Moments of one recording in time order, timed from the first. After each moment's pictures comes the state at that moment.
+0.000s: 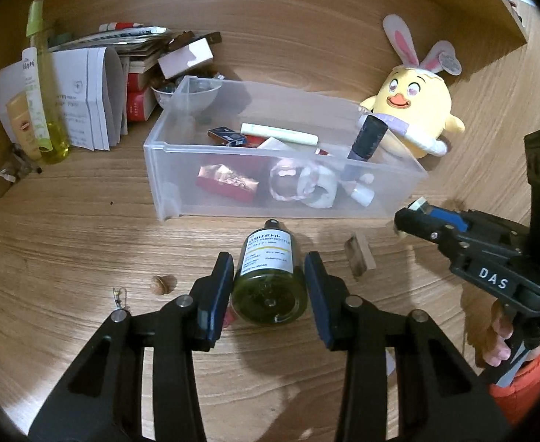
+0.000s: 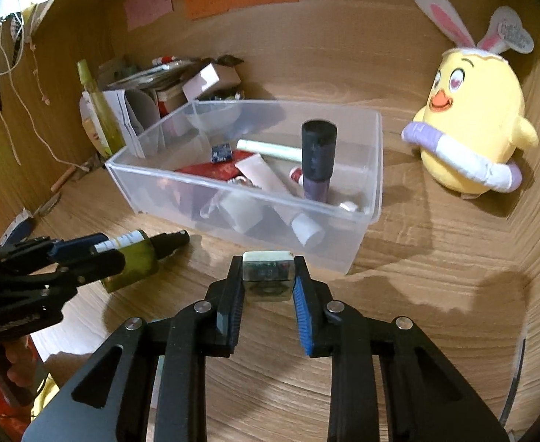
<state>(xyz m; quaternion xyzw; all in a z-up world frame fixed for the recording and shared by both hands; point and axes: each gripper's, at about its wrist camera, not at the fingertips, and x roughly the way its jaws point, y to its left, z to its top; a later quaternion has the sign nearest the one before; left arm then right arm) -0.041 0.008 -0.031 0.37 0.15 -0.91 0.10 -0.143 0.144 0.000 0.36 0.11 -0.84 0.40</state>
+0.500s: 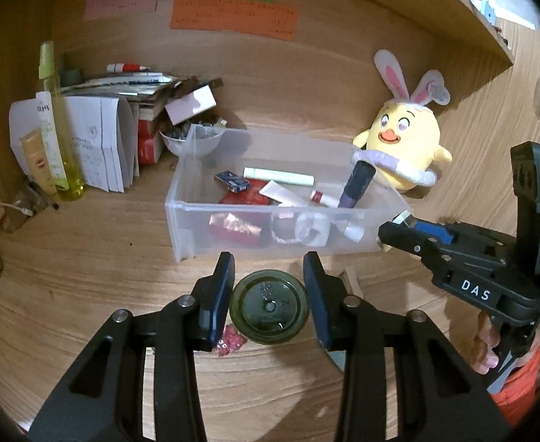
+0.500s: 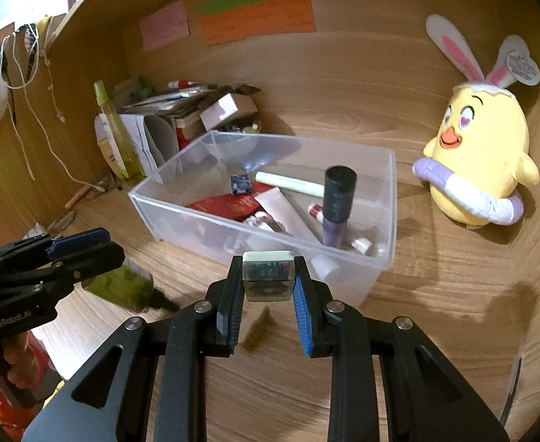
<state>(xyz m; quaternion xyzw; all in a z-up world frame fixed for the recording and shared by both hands) -0.029 0.003 0.006 0.32 0.14 -0.93 0.10 -0.136 0.128 0.025 0.33 0.09 -0.84 0.42</state>
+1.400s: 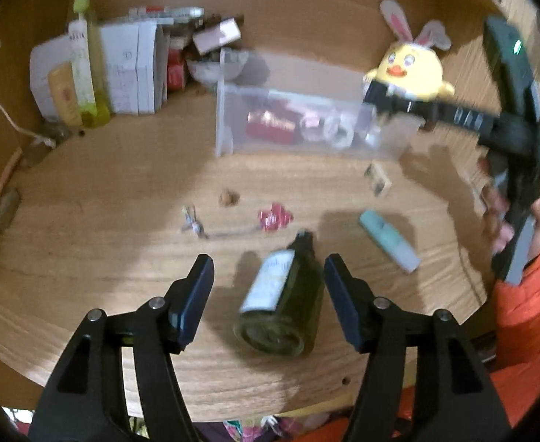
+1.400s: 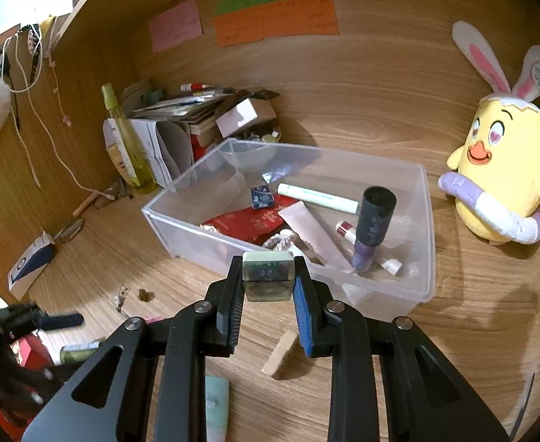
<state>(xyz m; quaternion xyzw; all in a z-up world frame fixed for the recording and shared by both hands) 0.038 -0.004 -0.044 0.41 0.13 -0.90 0.09 -0.137 0.100 0.031 0.33 0.09 -0.84 0.43</state>
